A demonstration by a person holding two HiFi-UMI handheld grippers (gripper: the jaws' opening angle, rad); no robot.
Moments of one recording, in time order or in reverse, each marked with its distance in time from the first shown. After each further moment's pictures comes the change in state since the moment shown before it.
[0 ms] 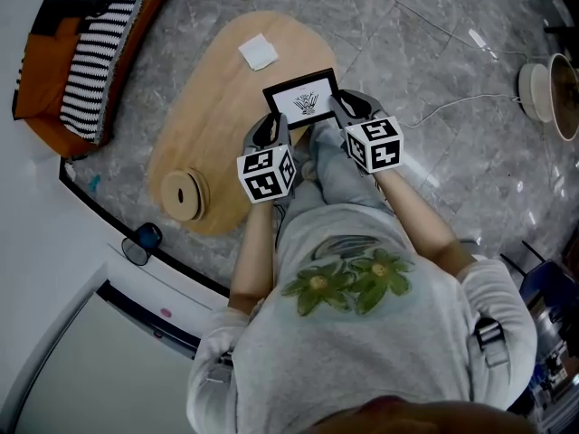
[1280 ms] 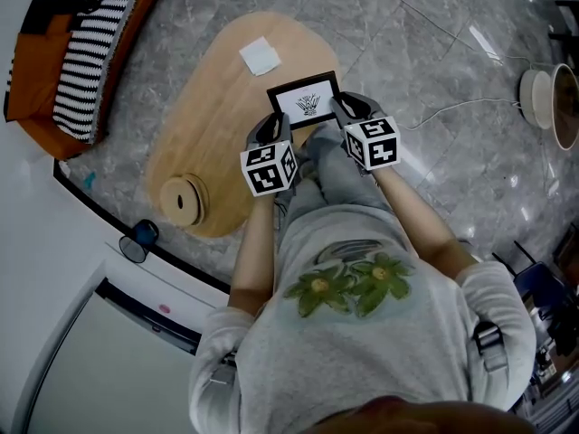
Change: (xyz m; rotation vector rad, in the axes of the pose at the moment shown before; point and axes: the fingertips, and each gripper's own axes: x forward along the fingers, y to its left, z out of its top) left arm 0.059 0.025 0.000 -0.058 0.097 0.005; right arm 0.058 -0.026 -0.003 0.016 0.113 -0.004
